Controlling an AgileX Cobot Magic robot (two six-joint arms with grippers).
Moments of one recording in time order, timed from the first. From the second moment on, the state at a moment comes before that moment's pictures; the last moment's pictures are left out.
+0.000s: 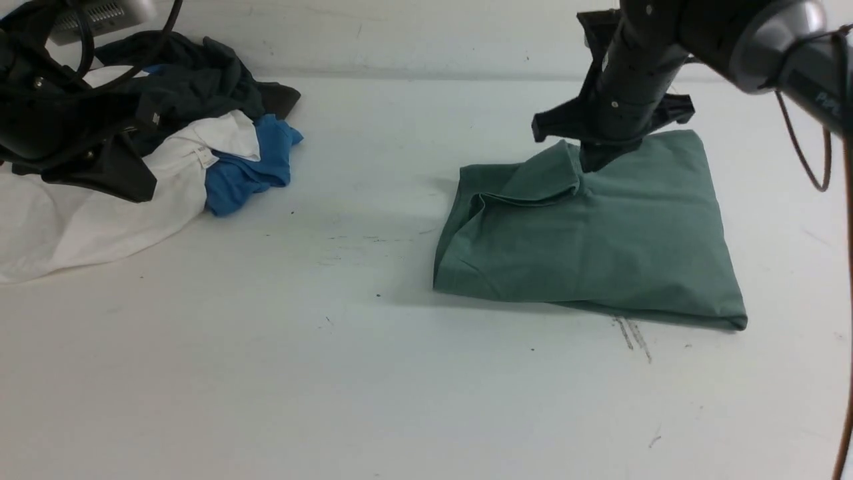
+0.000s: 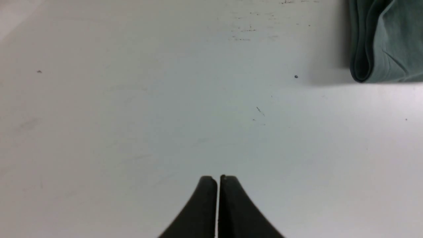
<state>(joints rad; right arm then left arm) 0.34 2.22 -2.14 -0.12 1.25 0.21 0.13 1.64 -1.53 -0.43 1.24 0.26</state>
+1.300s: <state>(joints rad) 0.36 1.55 -2.11 0.07 1.27 0.01 0.13 1.64 -1.53 -0.42 1.24 0.26</state>
